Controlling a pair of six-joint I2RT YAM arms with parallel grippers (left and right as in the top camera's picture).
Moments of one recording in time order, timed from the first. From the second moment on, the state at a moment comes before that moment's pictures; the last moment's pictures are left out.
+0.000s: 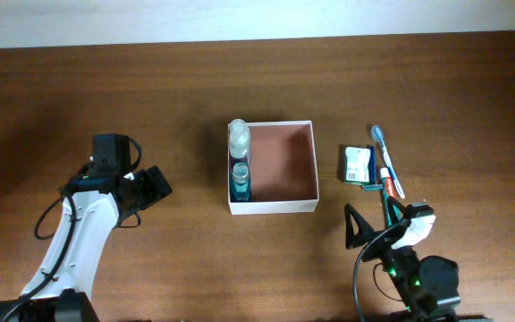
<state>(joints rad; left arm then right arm) 0.06 1.47 0.92 -0.74 -0.01 -0.48 0.14 0.07 0.11 -0.22 -0.16 0.39</state>
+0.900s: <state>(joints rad) 0.06 1.47 0.92 -0.74 -0.02 -0.48 0.14 0.99 1.26 -1.28 0.34 0.26</state>
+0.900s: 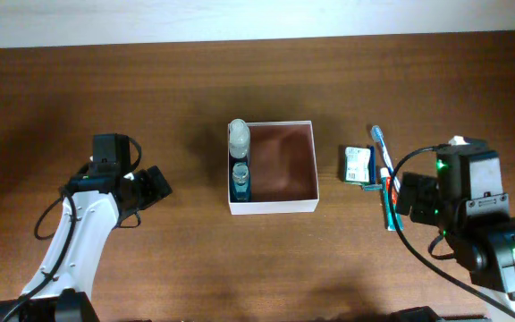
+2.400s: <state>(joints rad) 0.06 1.47 0.92 -0.74 -0.02 -0.48 -0.09 1.62 1.26 -0.77 0.01 -0.19</state>
